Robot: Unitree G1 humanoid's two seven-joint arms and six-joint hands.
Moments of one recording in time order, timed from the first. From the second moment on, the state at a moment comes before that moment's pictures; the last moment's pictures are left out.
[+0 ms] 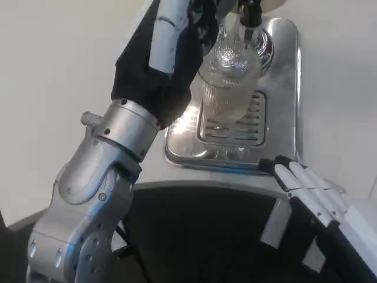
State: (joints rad) left arm -0.54 0.10 -0.02 -0.42 -0.38 0.42 -0.13; right arm 0.64 -0.25 -0.09 -0.93 -0.68 -0.27 0.28
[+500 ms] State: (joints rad) left arm -0.56 0.14 -0.06 -0.44 -0.35 0.44 -0.19; right arm 0.63 -0.25 -0.08 -0.92 -0.67 -0.27 0.28
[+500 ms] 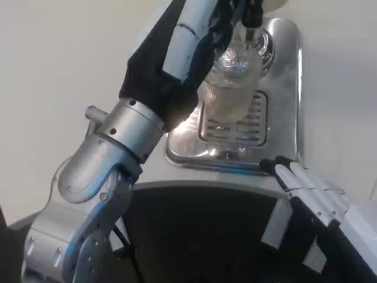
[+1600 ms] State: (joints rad) left arm -0.62 0.44 -0.25 -0.38 0.27 0.09 -0.33; right arm 0.59 -0.16 -0.06 -0.91 -0.64 -0.10 0.28
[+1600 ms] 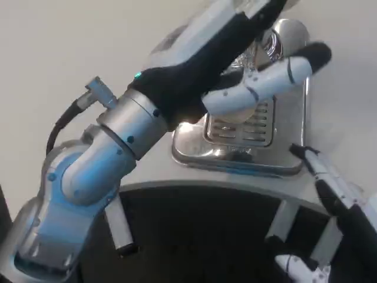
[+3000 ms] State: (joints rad) left arm -0.54 0.45 -0.25 -0.35 0.49 -0.13 -0.29; right arm 0.12 -0.01 0.05 -0.66 -0.69 0.28 0.09
